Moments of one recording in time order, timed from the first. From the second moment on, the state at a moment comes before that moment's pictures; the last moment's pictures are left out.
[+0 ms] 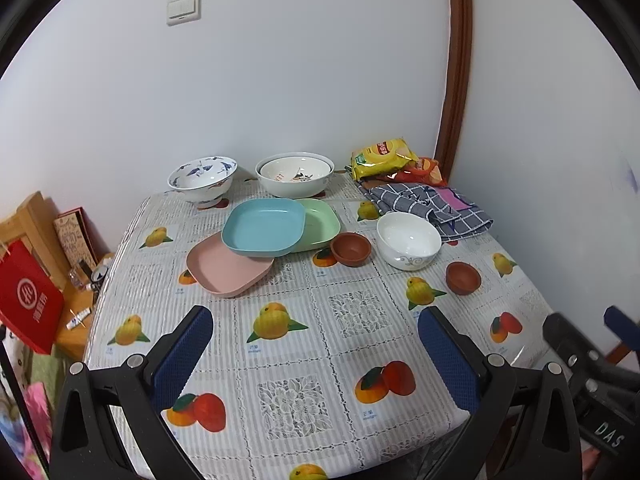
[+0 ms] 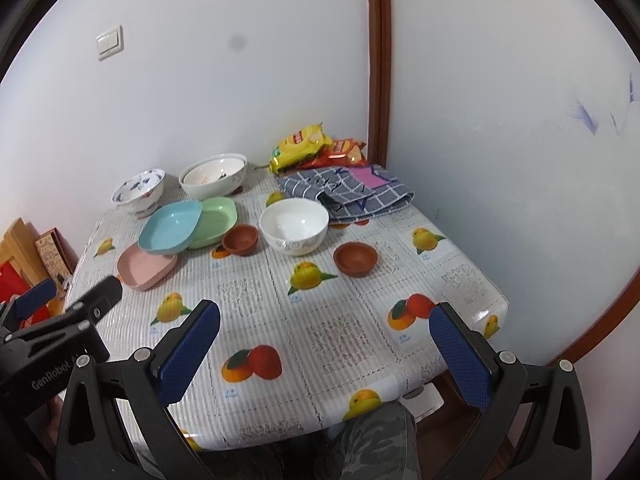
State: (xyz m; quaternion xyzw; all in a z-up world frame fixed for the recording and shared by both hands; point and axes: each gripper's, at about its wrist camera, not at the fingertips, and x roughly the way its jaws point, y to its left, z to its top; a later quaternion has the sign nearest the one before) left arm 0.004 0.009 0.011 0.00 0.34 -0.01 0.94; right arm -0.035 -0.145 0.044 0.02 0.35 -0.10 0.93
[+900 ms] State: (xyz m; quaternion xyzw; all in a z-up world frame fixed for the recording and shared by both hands) left arm 0.085 0.007 0.009 0.02 0.36 -0.03 0.93; right arm 0.042 -0.146 0.047 0.04 0.36 -0.07 0.93
